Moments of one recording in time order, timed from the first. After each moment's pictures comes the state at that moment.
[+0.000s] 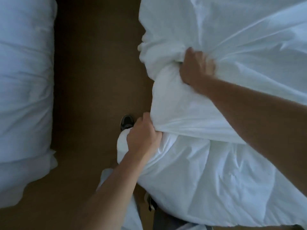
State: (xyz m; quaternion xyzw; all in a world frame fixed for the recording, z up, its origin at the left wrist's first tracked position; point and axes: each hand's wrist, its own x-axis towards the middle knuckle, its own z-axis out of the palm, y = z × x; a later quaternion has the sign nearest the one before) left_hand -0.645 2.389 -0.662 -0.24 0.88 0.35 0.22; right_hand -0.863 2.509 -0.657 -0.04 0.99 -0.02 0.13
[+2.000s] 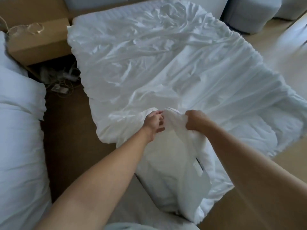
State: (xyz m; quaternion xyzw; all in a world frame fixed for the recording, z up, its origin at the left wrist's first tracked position) left_hand -0.712 2.615 -0.398 -0.14 0.67 0.64 0.35; right_hand -0.668 2.788 -0.350 0.20 0.94 -0.11 0.24
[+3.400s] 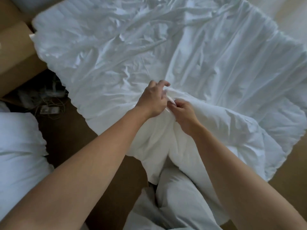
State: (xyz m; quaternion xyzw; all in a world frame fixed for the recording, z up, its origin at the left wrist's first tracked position) left_hand -0.961 2.577 -0.352 0.32 0.86 0.33 0.21; right_hand -0.855 2.680 -0.400 0.31 0.67 -0.67 -0.05
